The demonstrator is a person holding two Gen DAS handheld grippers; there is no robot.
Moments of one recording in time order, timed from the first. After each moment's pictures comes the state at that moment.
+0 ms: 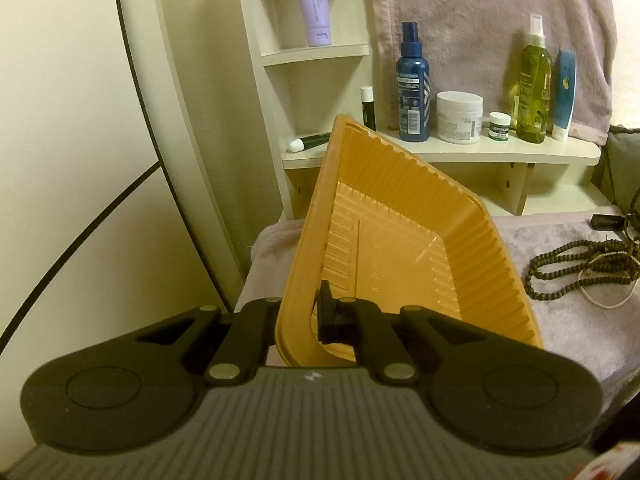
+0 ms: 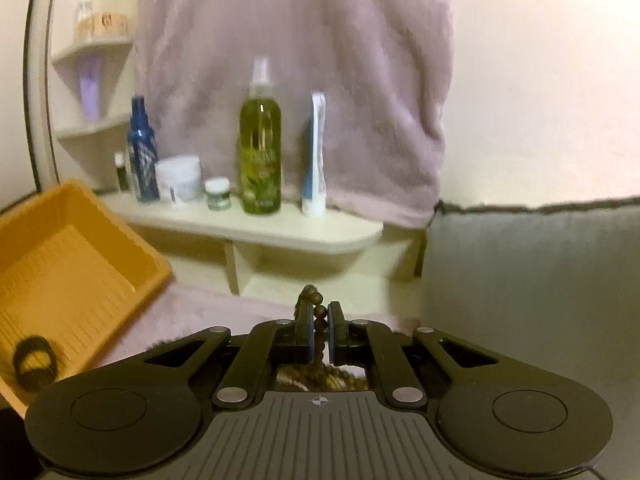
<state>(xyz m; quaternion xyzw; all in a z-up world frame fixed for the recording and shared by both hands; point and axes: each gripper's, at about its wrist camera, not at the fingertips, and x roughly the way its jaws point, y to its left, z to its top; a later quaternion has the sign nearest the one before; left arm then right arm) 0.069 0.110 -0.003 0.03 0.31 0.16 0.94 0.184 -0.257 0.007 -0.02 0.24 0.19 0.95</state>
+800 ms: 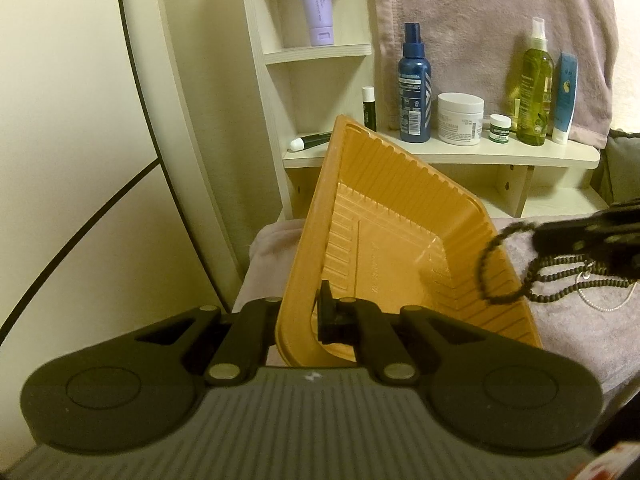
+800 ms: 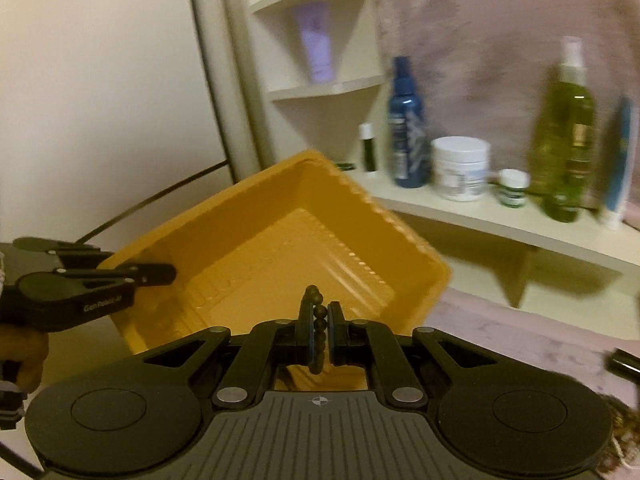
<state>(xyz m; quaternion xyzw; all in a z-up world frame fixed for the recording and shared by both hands) 0.068 0.111 -0.003 0.02 0.31 0.16 0.94 0.163 -0.088 0.003 -0.01 0.28 0.44 0.85</state>
